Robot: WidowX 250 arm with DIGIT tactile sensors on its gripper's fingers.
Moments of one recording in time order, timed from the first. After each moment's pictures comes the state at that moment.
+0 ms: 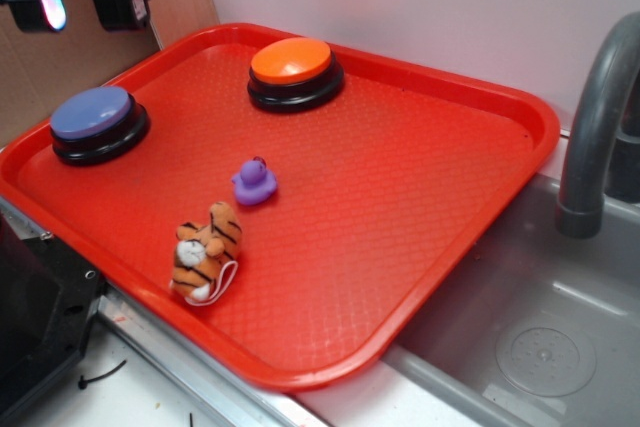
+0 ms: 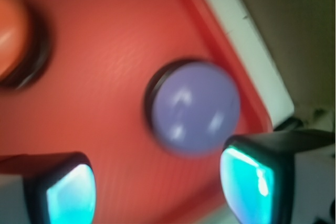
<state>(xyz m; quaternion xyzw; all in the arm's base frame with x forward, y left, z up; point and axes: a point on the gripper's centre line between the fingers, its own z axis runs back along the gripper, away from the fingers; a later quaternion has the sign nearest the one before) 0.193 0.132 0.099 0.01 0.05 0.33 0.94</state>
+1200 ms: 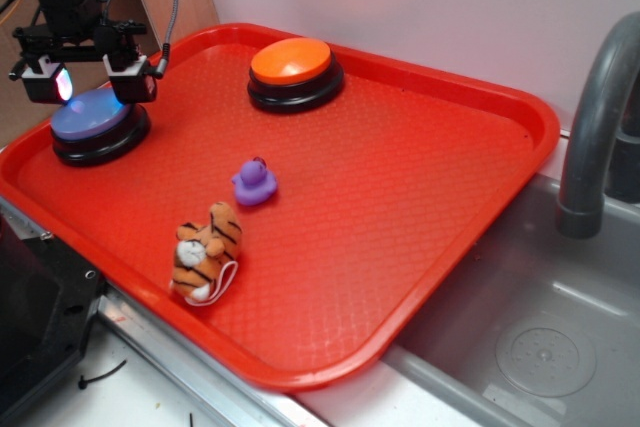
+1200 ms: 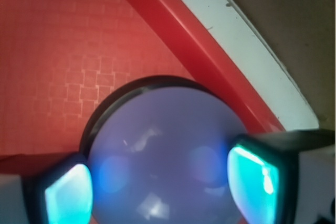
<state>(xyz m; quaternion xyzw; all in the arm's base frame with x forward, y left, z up) 0.185 0.143 0.045 0.06 0.01 0.36 0.93</state>
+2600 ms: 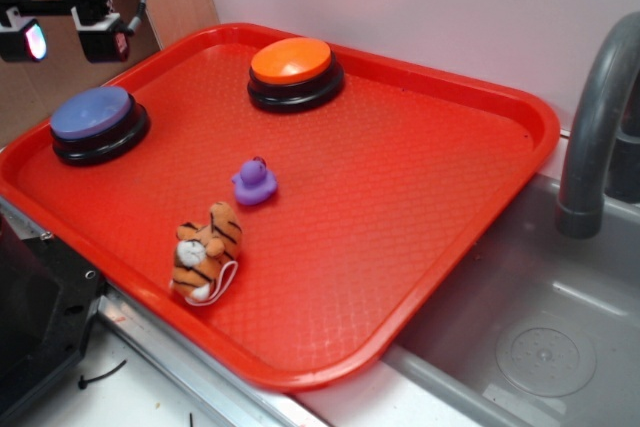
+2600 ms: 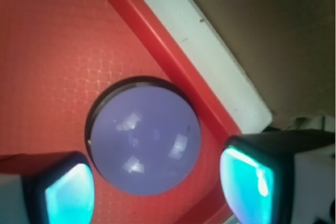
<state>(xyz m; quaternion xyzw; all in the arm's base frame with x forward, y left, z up) 0.183 0.148 0.102 0.05 0.02 0.34 0.94</state>
